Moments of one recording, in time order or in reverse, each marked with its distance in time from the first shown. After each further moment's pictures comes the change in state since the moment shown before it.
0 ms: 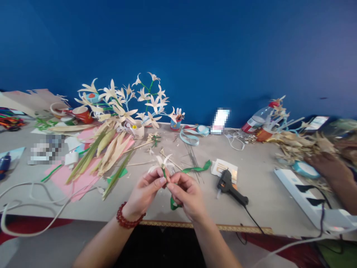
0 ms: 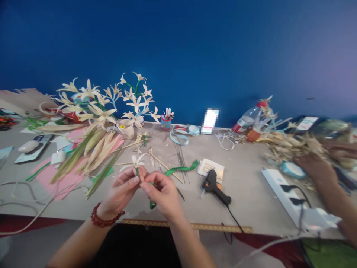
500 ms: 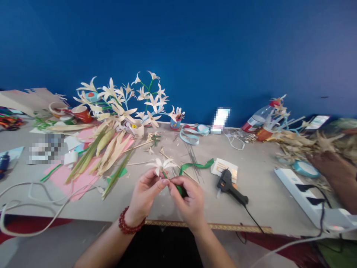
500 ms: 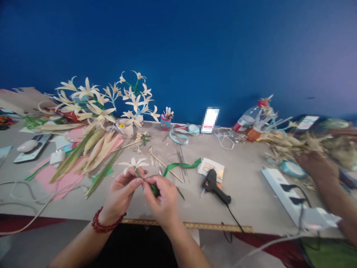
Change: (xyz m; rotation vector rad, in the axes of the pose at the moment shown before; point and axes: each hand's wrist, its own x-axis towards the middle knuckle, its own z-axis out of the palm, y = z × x) left_hand -0.007 -0.013 0.002 0.043 0.168 0.063; right_hand -0.009 -0.007 0.005 -0.574 0.186 -0.473
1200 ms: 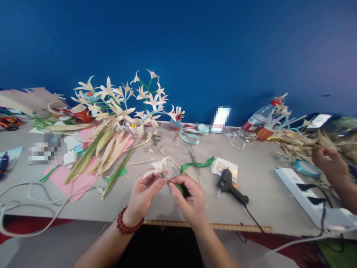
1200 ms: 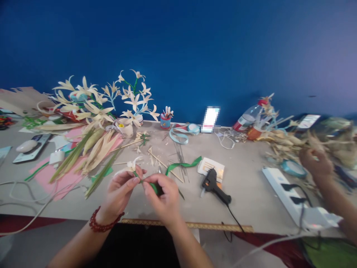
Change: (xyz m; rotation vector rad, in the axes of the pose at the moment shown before) left_hand 0.000 0.002 -0.002 0.073 0.033 0.019; right_hand 0.000 0.002 -0.003 0.034 -0.025 0.019
